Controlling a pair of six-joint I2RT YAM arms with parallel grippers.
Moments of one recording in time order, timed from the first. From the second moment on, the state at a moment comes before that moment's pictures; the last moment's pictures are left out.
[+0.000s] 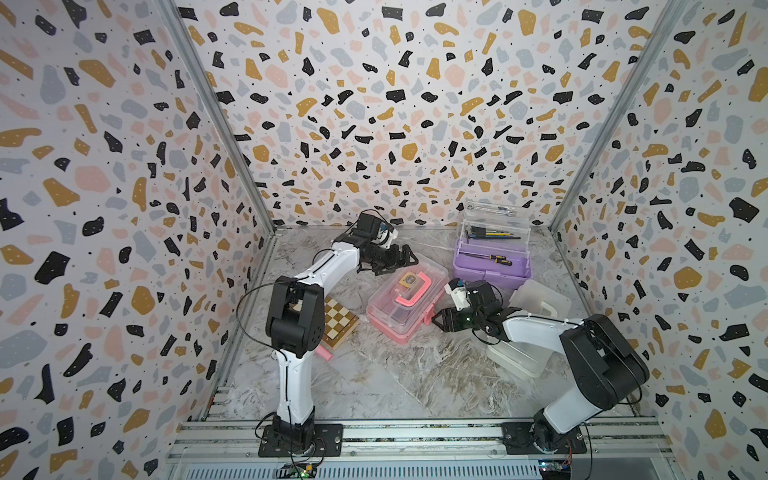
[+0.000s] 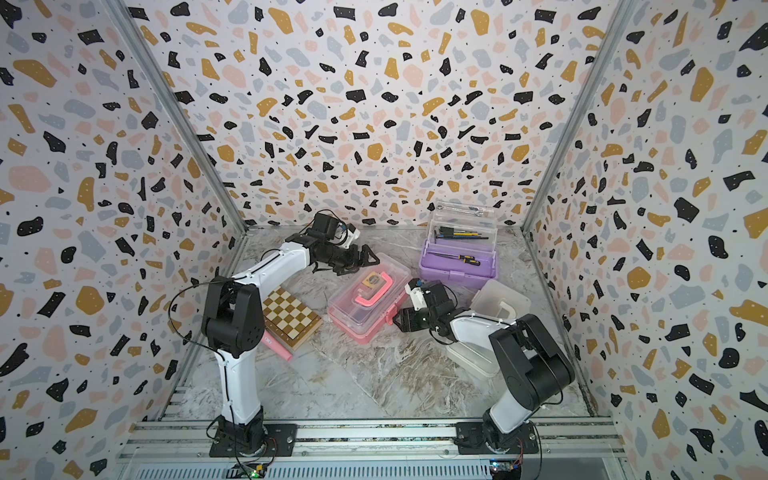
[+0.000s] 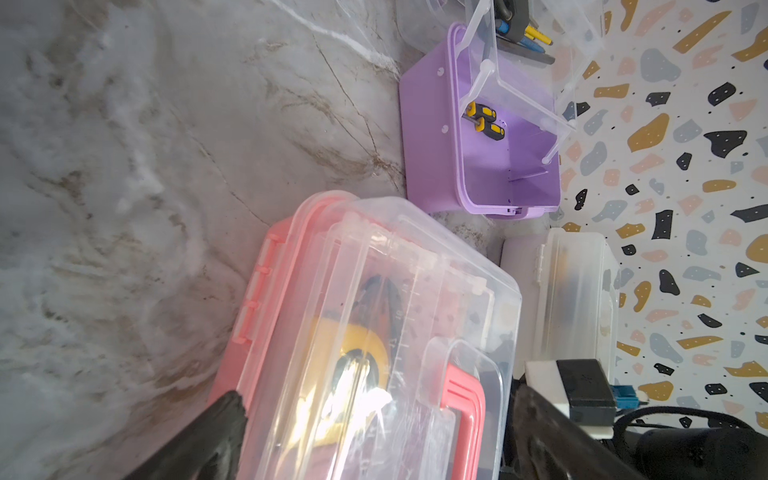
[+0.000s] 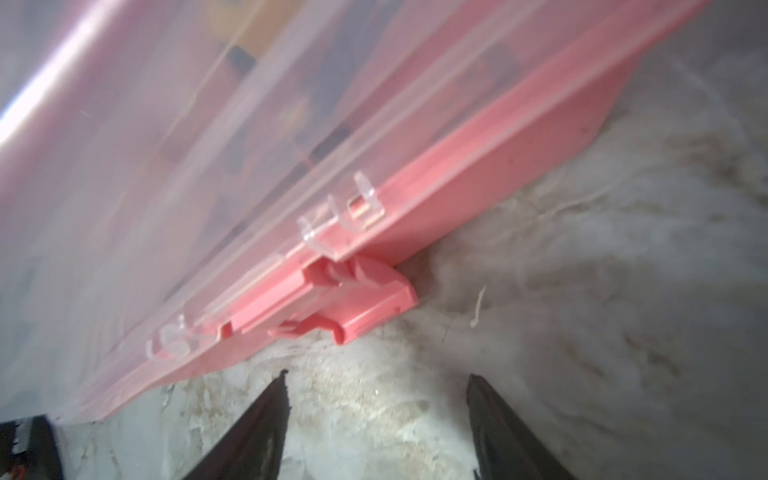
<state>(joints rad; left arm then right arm) -0.35 2.05 1.71 -0.61 0.63 -0.38 0.52 1.63 0.74 0.09 -0.37 0.26</state>
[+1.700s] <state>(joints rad) -0.30 2.15 1.85 -0.77 0.69 -0.25 0.54 1.92 0.82 0.43 -0.46 -0.19</state>
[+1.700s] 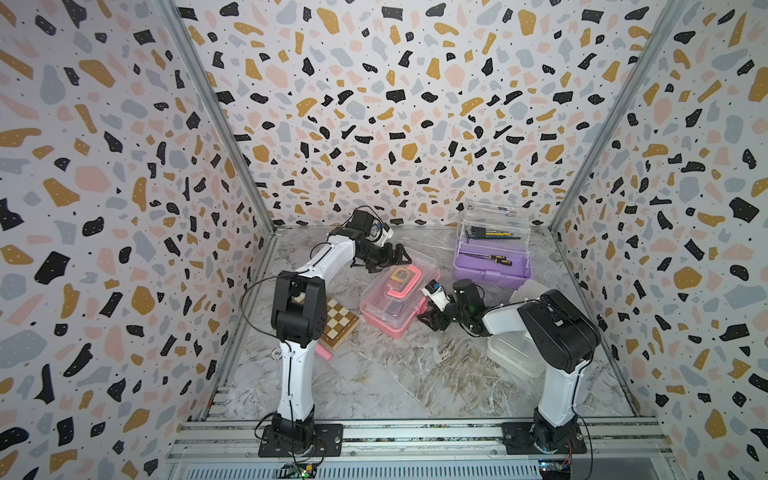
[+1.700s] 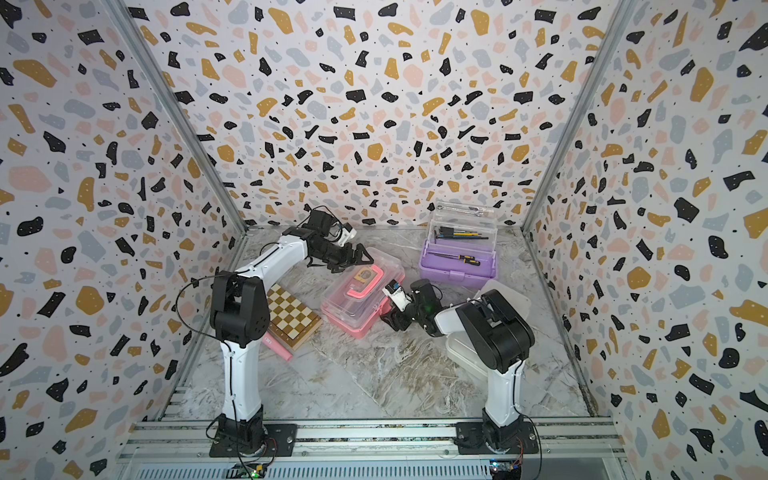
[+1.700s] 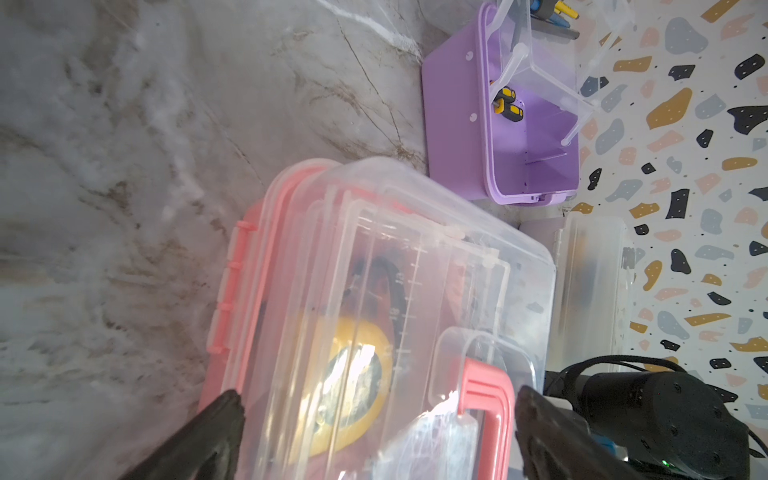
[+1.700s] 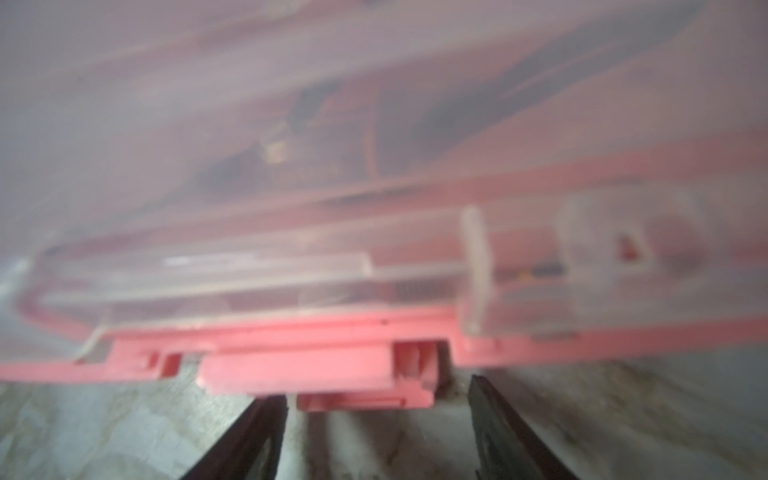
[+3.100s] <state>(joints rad) -0.29 2.08 1.73 -0.82 0.61 -0.14 0.56 1.69 0.82 0.08 -0.34 -0.15</state>
